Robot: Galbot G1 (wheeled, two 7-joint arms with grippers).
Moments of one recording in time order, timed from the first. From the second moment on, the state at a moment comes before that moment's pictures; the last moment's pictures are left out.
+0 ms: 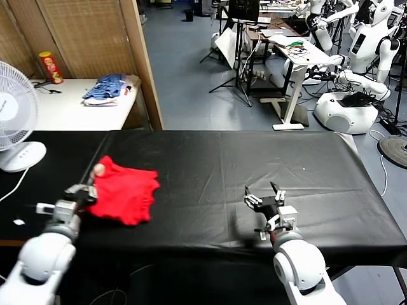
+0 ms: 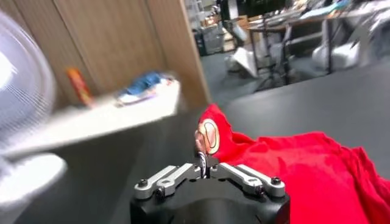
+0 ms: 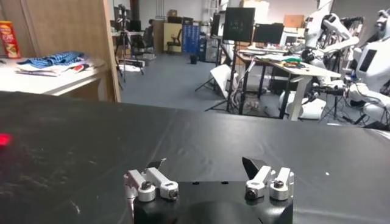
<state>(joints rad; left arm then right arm) 1.35 -0.89 -0.68 -2.01 -0.18 0.47 -0.12 -1.26 1.34 0.36 2.09 0.18 -0.56 0.17</state>
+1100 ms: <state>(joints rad) 1.24 -1.23 -0.24 -2.05 -0.34 0.36 0.01 -1.25 1.30 0.29 2.07 0.39 -0.64 0.09</state>
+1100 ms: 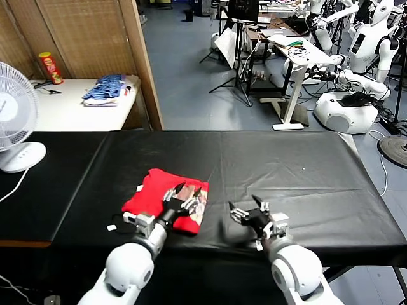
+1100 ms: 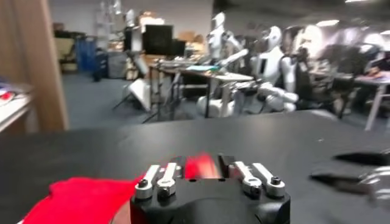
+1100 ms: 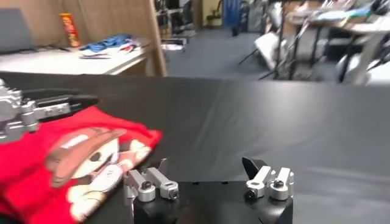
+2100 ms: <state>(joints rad) 1.47 -1.20 -0.44 -2.19 -0.33 0.25 -0.07 -0.89 1.35 0.12 1.61 0.23 -0.35 -0.07</state>
